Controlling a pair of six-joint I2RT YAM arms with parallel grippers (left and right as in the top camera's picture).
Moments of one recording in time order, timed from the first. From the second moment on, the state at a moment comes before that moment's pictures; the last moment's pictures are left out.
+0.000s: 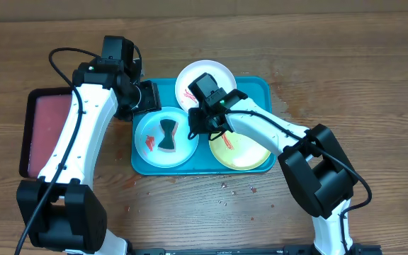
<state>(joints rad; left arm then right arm) -0.10 1.73 1.49 -1.06 0.15 -0.31 0.66 2.10 1.50 -0.59 -0.18 0.58</state>
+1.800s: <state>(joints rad) -0.19 1.88 1.19 -0.73 0.06 -0.28 0.68 2.13 1.50 -0.64 -0.18 0.59</state>
